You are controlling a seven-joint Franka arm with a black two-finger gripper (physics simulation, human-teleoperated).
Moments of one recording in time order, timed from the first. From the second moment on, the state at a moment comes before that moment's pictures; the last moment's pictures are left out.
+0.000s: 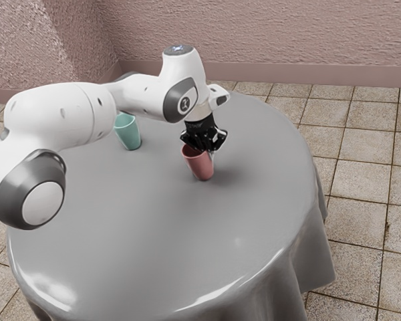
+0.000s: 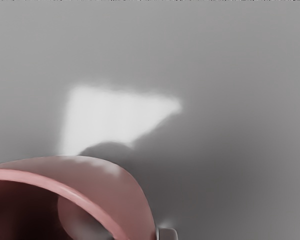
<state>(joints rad) -0.48 0.49 0.27 -1.61 -0.14 2.12 -0.30</state>
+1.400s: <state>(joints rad) -0.07 0.65 0.26 -1.11 0.00 1.85 -0.29</state>
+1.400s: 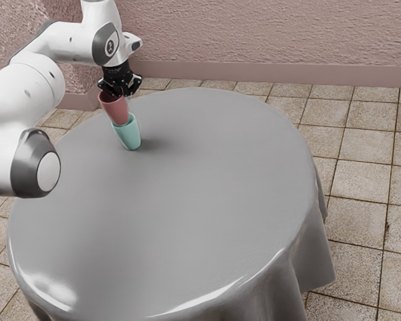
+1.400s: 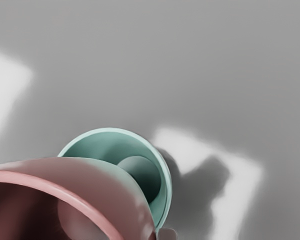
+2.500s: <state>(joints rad) -0.05 0.70 0.27 -1.07 -0.06 1.84 -0.28</state>
